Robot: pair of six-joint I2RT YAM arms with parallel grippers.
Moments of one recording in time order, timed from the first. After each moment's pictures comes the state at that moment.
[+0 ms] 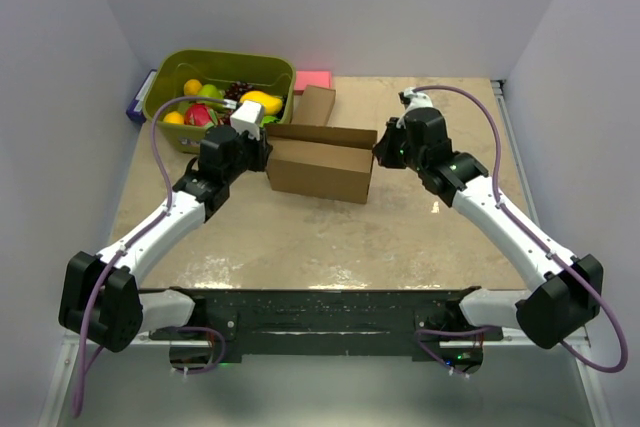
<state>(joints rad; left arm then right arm) -0.40 1.25 0.85 0.06 0.02 -0.09 0.50 1.27 1.15 -0.40 0.08 0.48</state>
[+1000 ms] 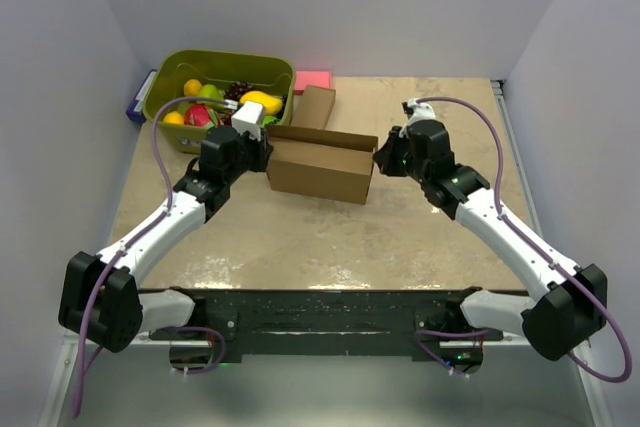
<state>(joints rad) -0.40 1.25 0.85 0.05 0.01 -0.09 0.50 1.21 1.03 -0.32 0.07 0.49</state>
